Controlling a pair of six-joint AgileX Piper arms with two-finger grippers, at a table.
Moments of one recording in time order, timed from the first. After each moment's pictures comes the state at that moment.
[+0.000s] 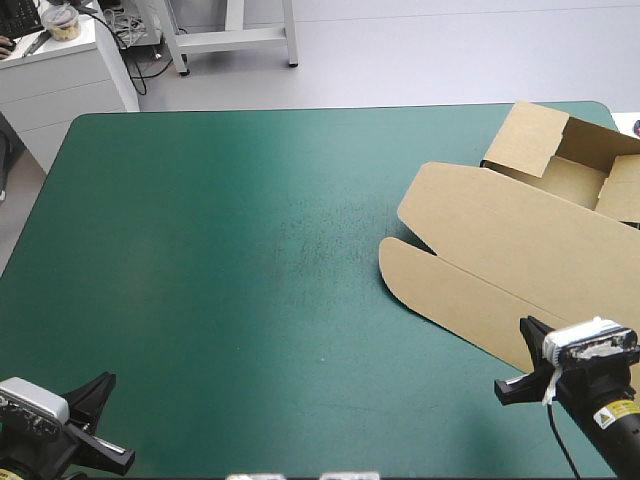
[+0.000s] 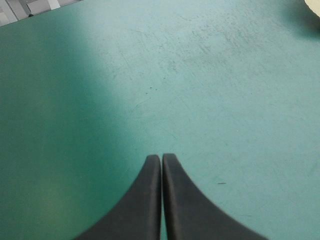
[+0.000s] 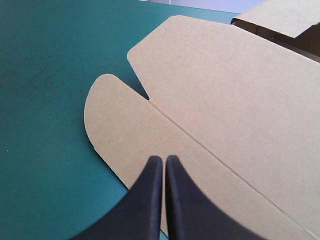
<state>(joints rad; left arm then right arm) -0.47 0.04 -0.49 0.13 0.95 -0.04 0.08 0.33 -0.47 0.33 0.59 -0.40</state>
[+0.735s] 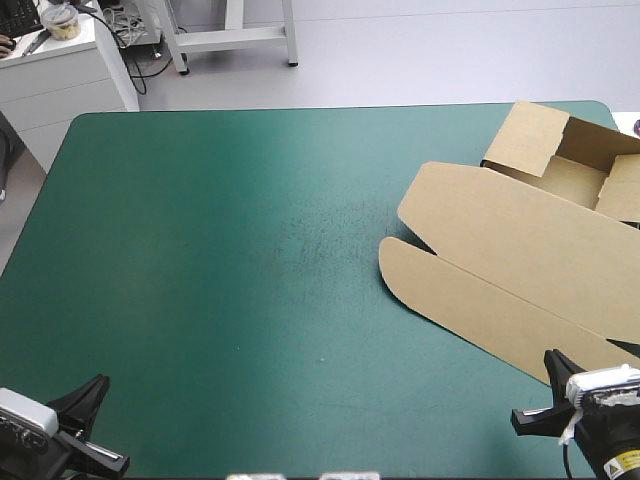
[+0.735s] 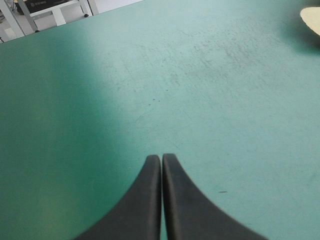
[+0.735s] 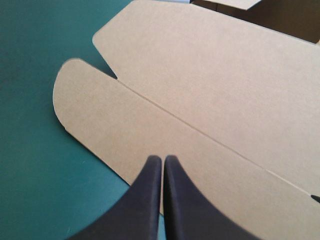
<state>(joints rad) -0.47 -0.02 -0.49 0.13 0.94 -0.04 0.08 0.09 -0.39 0.12 0.70 -0.13</state>
